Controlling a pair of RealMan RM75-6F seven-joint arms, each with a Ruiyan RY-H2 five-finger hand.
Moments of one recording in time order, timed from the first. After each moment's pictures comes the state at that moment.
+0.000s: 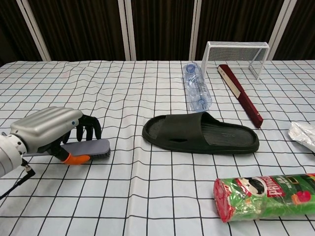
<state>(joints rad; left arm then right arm) -0.49 -1.70 -0.09 -1.45 1.37 1.11 0.43 0.11 -1.01 -0.01 -1.71 -1.49 1.32 -0.02</state>
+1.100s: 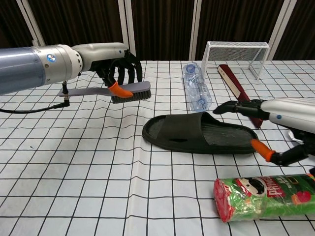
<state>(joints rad) -0.90 -1.57 -0.38 -1.40 1.02 0.68 0.32 0.46 -1.27 0.05 -1.79 -1.63 0.96 -0.08</state>
